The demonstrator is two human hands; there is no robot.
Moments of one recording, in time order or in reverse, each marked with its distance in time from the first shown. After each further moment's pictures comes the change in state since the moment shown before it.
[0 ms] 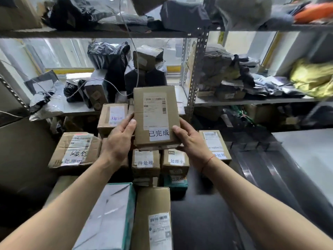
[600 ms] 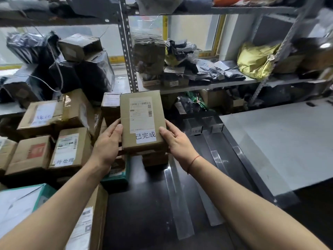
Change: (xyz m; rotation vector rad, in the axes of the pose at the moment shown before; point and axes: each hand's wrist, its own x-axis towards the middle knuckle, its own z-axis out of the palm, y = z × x) left_hand -0.034 -0.021 0.245 0.000 -0.001 -0.110; right_hand -0.101 -0.003 -0.224 0.025 0.148 0.086
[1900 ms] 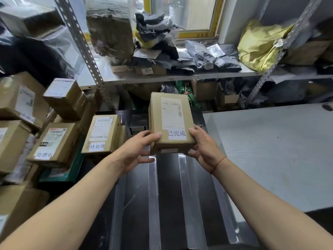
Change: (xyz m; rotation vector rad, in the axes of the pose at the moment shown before) left_hand 0.041 -0.020 0.305 -0.045 -0.319 -0.466; right_hand 0.064 0.028 -0.326 0.268 0.046 0.285
